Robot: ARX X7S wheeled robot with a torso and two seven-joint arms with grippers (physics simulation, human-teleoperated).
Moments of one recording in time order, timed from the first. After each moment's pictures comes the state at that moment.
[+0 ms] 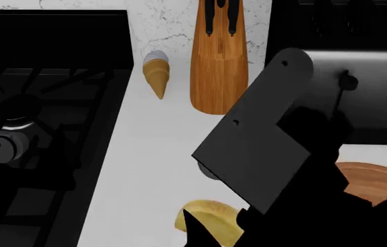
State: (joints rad) left arm -0.47 -0.26 0.09 0.43 -0.34 -0.81 -0.17; right arm 1.42 0.79 -0.49 -0.50 2.04 1.55 0.73
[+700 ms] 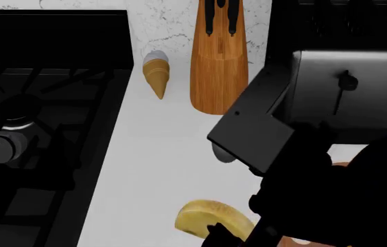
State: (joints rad) left arm -0.47 -0.27 0.10 0.43 -0.36 -0.81 -0.19; right arm 1.52 0.82 -0.86 -0.35 1.51 1.46 0.08
